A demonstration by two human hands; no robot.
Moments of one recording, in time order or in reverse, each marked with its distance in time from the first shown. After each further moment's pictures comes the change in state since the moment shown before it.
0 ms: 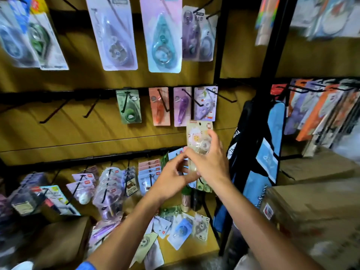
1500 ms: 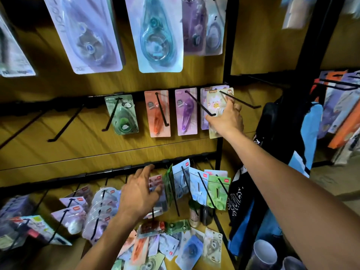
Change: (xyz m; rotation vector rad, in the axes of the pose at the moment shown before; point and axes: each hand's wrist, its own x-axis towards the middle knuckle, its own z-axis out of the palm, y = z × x) left_hand 0.053 -0.083 -0.082 0.944 0.256 -0.207; right_hand 0.213 0.013 0.029 -0.278 0.077 0.075
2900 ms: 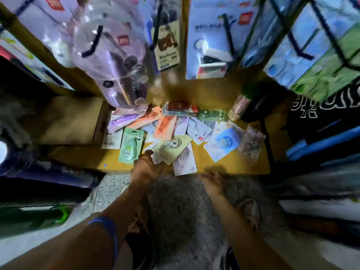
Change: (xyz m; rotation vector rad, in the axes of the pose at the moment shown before) left_hand -0.179 -0.262 0.286 -0.256 -0.361 -0.665; right_hand -0.405 0.314 0.346 0.189 -0.762 0.766
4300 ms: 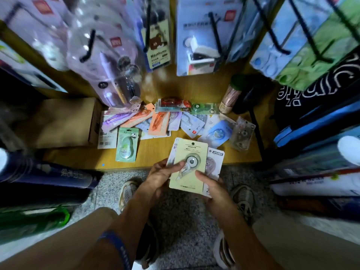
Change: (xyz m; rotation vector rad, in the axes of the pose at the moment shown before) left_hand -0.049 0.032 0.014 -0.856 -0.464 -0.302; right_hand -0.070 -0.002 -0.018 0.646 -0.222 0.112
